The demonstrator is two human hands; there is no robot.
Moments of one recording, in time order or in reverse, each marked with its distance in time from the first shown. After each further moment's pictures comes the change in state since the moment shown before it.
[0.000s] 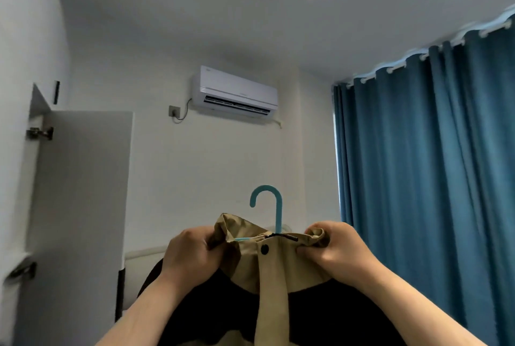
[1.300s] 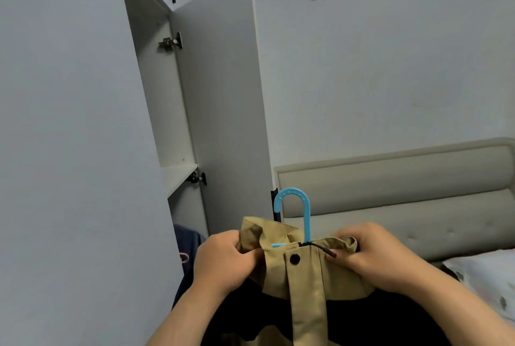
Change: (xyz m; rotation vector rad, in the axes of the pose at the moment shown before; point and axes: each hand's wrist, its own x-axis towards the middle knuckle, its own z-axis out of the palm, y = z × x) left_hand -0.039 -0.348 0.007 0.441 -0.007 -0.782; right_hand 0.175 0.051 0.453 0.317 -0.720 -0.127
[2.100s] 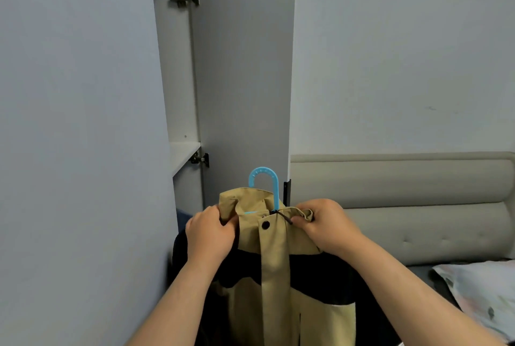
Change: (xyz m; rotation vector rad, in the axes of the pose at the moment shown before) left_hand 0.100 -0.117 0.030 -0.002 0.134 -0.126; right_hand 0.135 -0.029 0.093 -0.110 0.095 0.022
